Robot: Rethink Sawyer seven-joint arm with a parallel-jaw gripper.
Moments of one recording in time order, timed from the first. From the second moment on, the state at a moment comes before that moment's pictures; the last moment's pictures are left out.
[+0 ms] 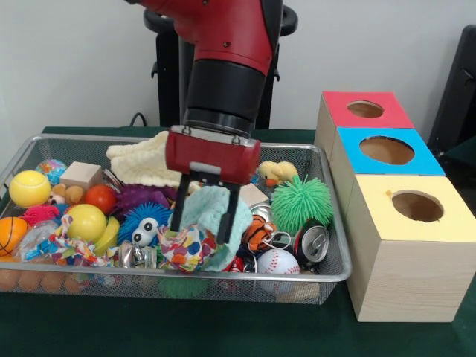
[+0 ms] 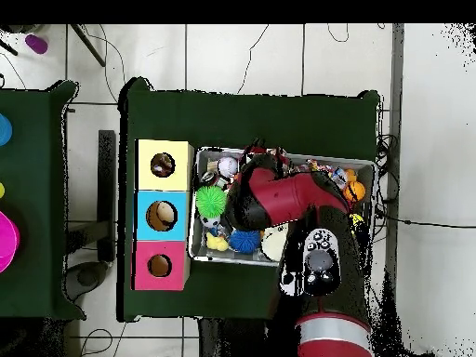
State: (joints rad) arm -0.21 -0.56 -0.05 1.44 -0.61 0.12 2.42
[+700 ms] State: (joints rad) arm -0.24 -0.64 0.01 1.44 -0.61 0.28 2.42
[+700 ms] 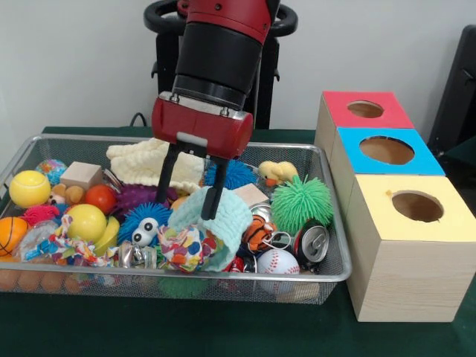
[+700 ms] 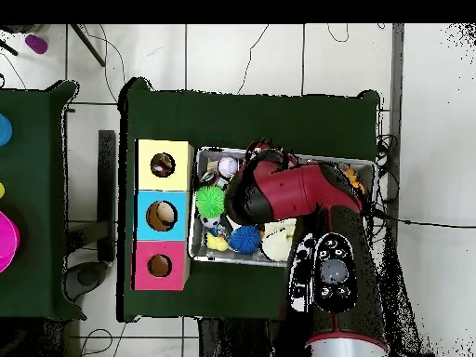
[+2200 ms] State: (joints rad) arm -0.35 -0.55 0.11 1.55 -0.56 0.28 2.42
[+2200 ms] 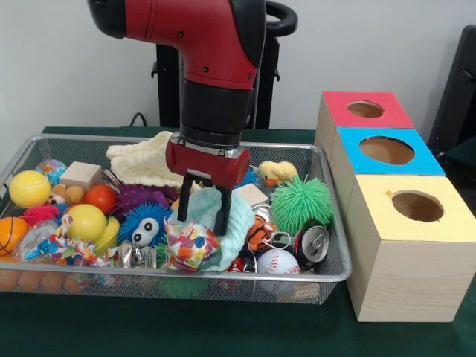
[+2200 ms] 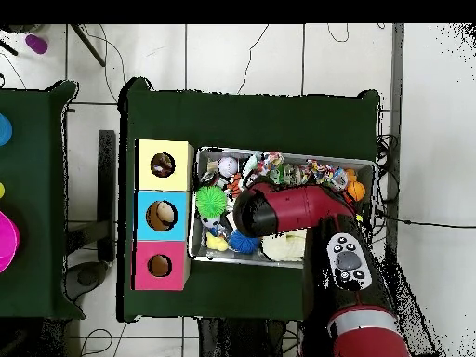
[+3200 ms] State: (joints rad) arm -0.19 -0.53 0.04 1.51 -0.63 0.12 2.42
